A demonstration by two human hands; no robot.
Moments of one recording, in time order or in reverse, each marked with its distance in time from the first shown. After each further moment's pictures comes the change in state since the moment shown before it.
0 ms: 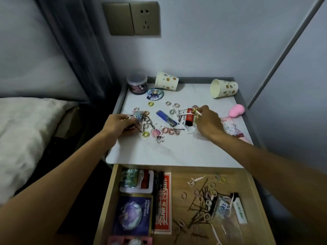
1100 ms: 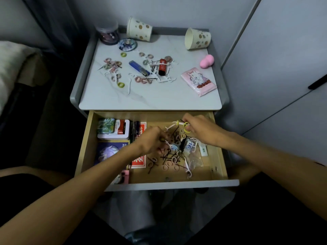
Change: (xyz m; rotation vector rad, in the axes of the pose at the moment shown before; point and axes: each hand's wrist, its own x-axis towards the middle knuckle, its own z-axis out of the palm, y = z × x) left_hand -0.163 -0.110 0.135 0.610 -0.701 0.207; right_hand -0.144 0.127 -0.023 -0.293 -0.477 -0.458
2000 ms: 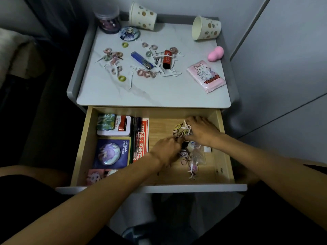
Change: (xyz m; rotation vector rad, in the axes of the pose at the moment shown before) left_hand 0.020 0.001 0.055 0.800 -0.006 0.161; right_hand 0.033 0.019 0.044 -0.171 -0.129 0.232
